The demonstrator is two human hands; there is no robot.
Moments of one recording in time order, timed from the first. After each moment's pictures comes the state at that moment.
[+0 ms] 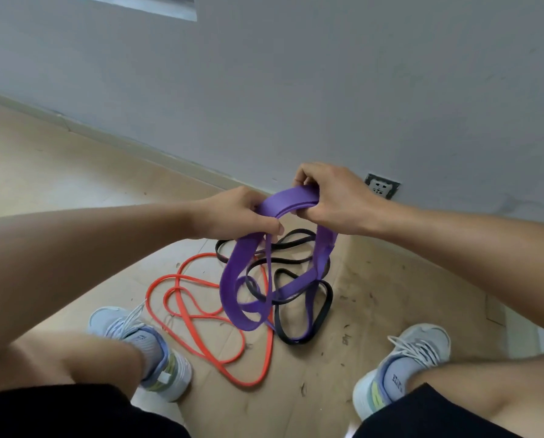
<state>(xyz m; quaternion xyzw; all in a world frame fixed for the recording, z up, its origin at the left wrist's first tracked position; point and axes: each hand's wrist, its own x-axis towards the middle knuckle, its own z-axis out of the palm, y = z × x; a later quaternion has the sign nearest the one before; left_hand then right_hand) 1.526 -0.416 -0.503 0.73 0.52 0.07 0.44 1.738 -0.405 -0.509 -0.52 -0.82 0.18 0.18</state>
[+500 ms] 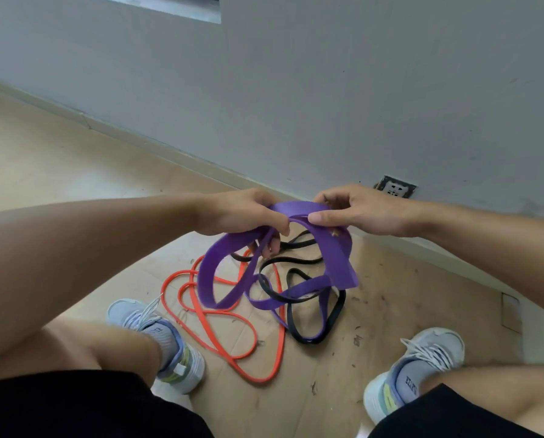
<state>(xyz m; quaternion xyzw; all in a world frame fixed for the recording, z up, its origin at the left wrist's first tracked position) 1.509 -0.421 -0.493 0.66 0.47 0.04 0.59 1.749 -0.418 -0.493 -0.46 -0.73 0.50 0.08</state>
